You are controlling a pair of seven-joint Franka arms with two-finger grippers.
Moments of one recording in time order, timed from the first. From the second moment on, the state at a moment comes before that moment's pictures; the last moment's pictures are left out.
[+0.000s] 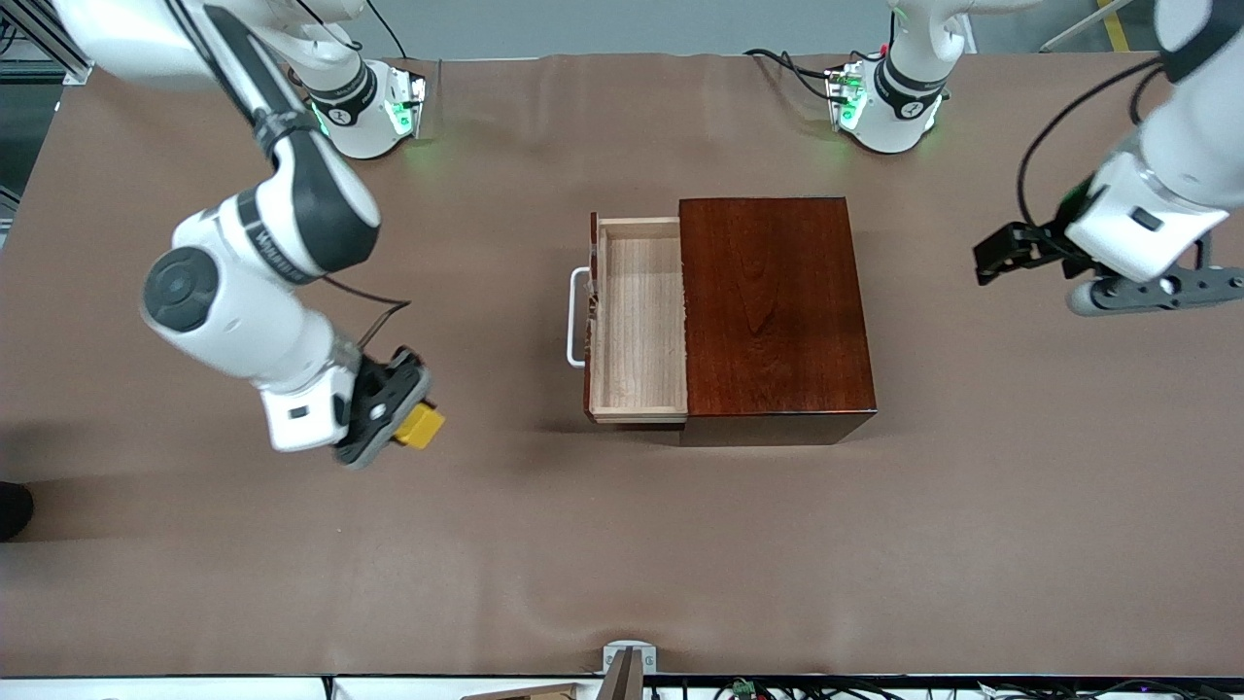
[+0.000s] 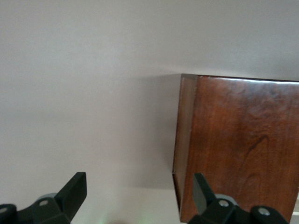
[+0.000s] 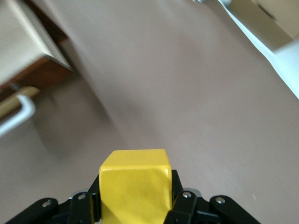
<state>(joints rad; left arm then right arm) 0.02 0.10 -0.18 -1.48 0.00 1.51 -0.22 -0.02 0.46 0.45 -1.50 -0.02 2.08 -0.61</state>
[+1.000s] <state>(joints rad) 0.05 0.03 -0.19 -1.60 0.00 1.61 -0.08 0.20 0.52 0.59 -1.46 -0.06 2.09 -0.75</state>
